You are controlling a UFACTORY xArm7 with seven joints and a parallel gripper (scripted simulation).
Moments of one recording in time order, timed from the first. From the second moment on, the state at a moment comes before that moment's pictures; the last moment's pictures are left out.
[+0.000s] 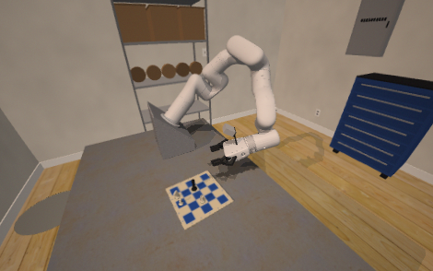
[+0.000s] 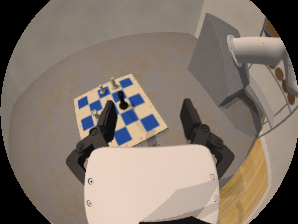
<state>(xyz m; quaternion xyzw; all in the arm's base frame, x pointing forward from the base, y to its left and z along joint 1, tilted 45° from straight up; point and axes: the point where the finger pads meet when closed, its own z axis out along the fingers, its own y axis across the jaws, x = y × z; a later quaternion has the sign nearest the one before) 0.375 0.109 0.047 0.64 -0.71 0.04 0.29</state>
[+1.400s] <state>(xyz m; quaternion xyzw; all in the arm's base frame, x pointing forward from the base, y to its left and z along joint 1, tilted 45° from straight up) 0.397 0.010 -0.051 0.32 -0.88 -0.35 0.02</state>
